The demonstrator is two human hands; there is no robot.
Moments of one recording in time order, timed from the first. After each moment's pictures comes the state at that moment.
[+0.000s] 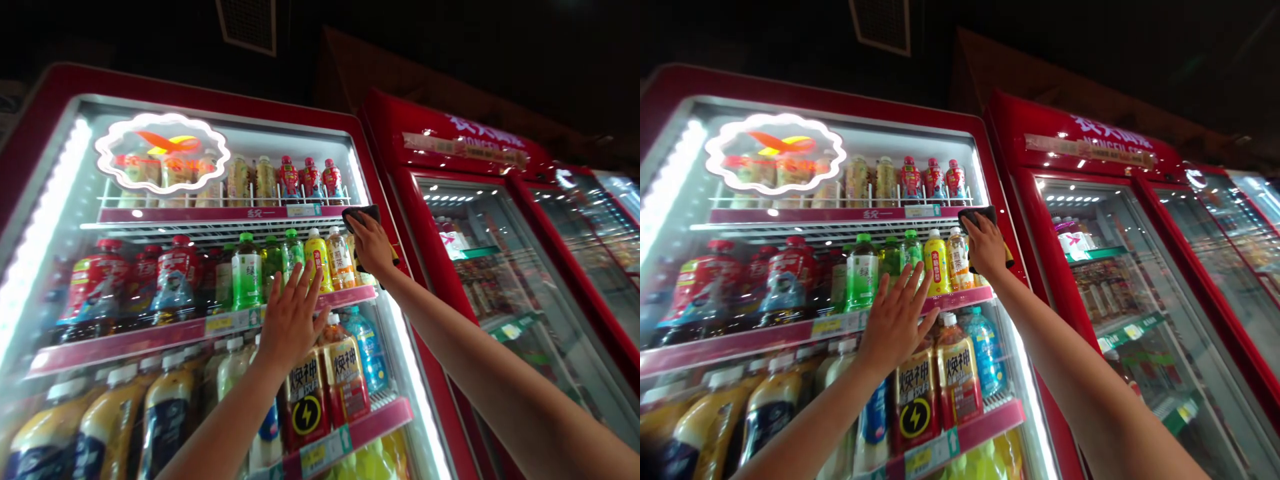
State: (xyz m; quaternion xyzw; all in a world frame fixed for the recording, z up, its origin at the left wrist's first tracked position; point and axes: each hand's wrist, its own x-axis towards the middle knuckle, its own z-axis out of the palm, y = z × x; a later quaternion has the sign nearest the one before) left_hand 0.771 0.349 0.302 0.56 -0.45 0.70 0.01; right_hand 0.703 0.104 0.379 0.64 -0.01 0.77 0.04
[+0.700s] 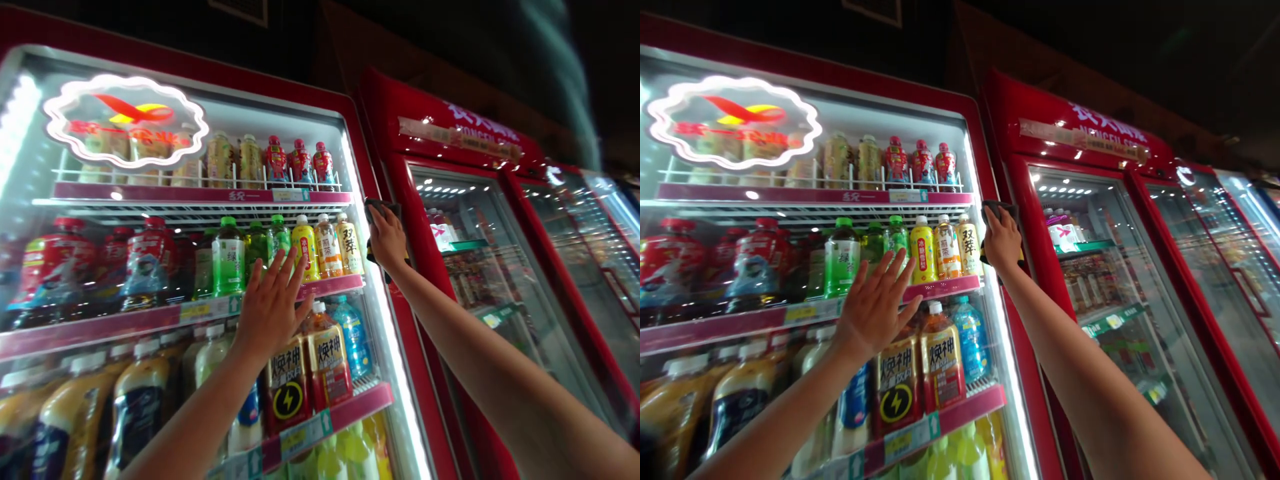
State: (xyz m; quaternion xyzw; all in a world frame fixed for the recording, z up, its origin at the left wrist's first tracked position) left_hand 0.767 0.347 0.303 0.57 -0.46 0.68 0.03; right_hand 0.682 0.055 0.352 0.64 -0.16 0.75 0.00
